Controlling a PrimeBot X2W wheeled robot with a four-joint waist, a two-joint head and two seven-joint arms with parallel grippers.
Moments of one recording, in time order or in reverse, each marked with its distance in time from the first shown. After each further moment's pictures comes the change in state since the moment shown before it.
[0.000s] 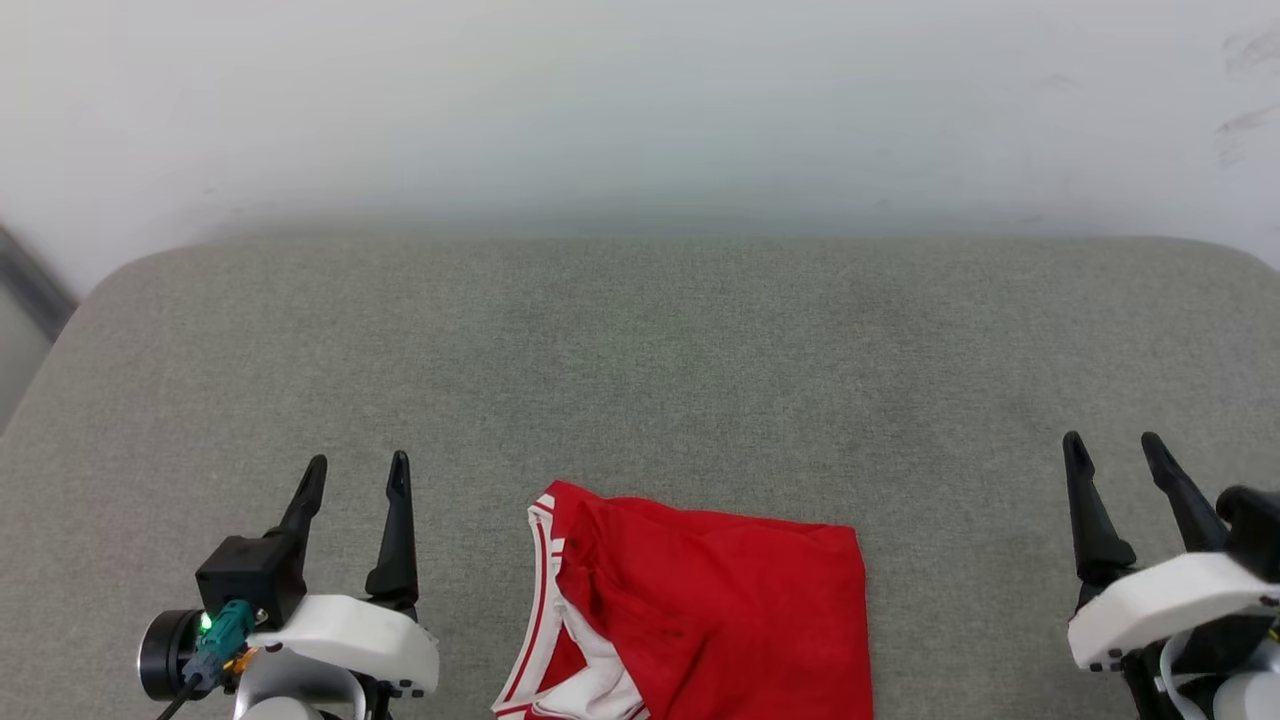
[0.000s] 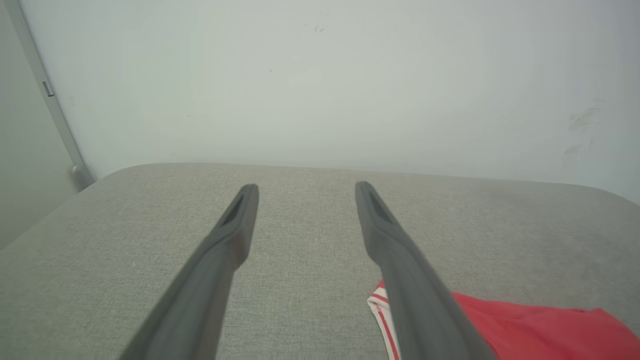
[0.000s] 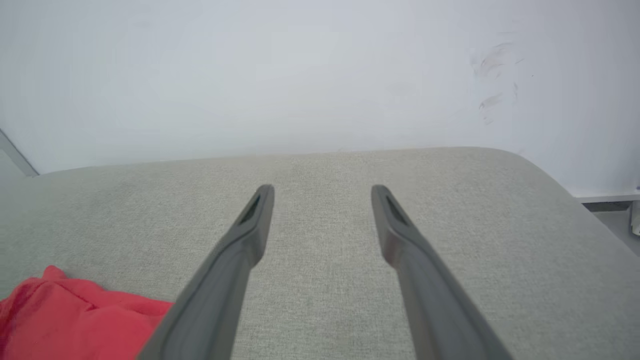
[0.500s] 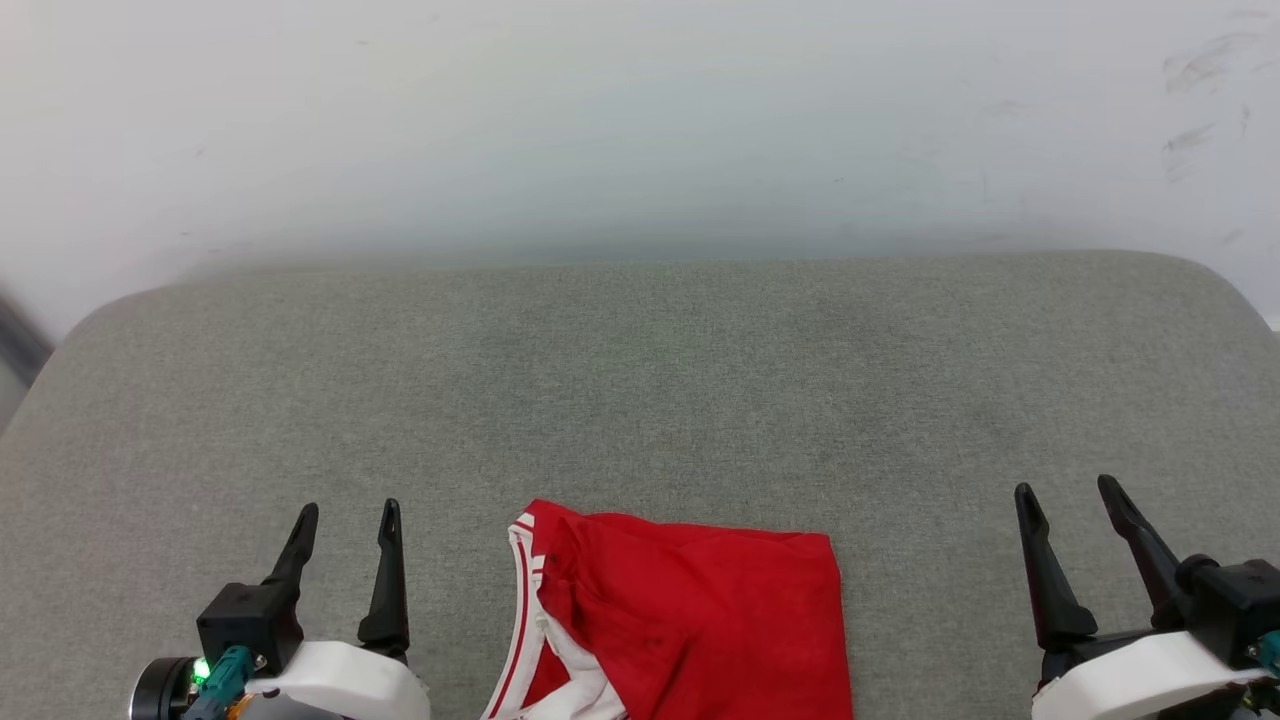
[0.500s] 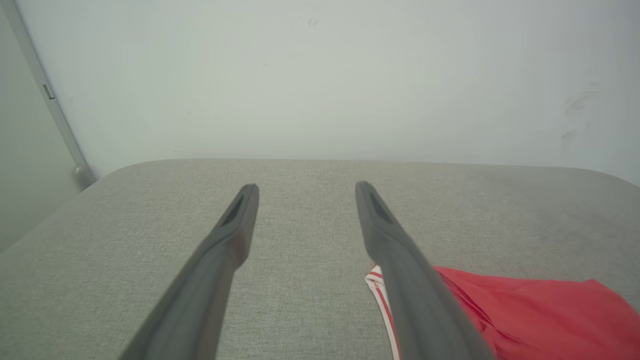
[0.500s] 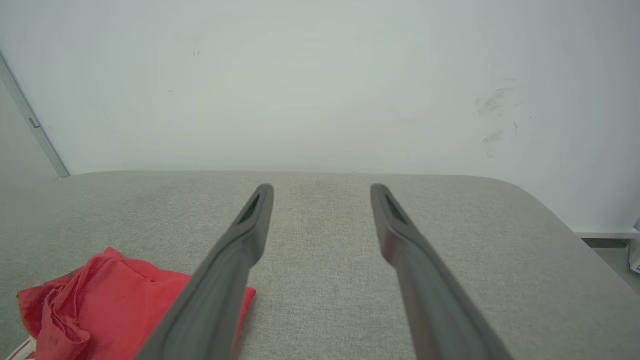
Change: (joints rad) left arm 0.074 0.006 0.010 0.007 0.025 0.012 -0.016; right arm 0.199 0.046 0.075 -0.261 -0.070 0.000 -0.020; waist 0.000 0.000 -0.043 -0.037
